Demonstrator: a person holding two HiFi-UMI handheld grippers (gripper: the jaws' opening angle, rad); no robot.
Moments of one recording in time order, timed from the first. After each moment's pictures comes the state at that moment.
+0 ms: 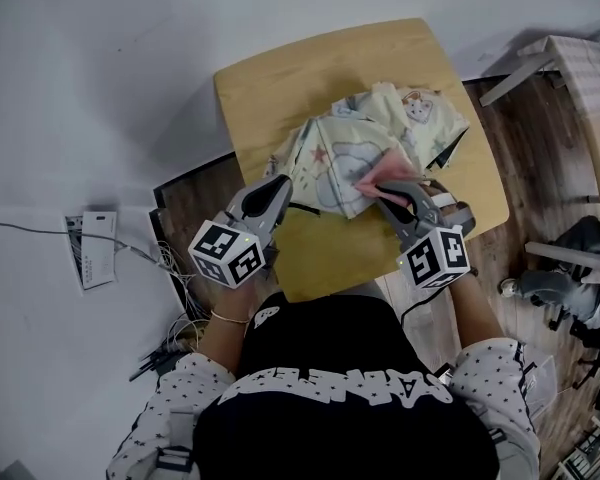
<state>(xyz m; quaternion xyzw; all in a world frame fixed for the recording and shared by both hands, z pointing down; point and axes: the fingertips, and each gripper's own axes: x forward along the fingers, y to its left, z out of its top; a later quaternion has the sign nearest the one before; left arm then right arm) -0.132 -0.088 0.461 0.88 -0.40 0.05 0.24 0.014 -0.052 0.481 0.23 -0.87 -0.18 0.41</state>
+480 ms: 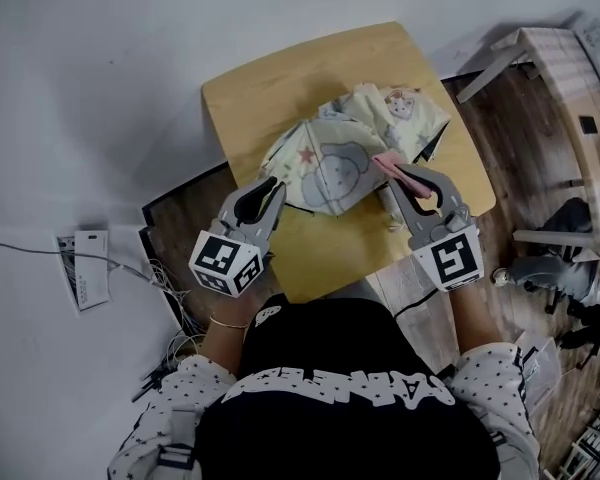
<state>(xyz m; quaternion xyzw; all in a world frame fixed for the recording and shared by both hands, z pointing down) -0.133 -0.078 0.440 0.91 -0.38 0.06 0.15 0.037 -0.060 0.382 0.42 -0.88 -0.07 0.23</state>
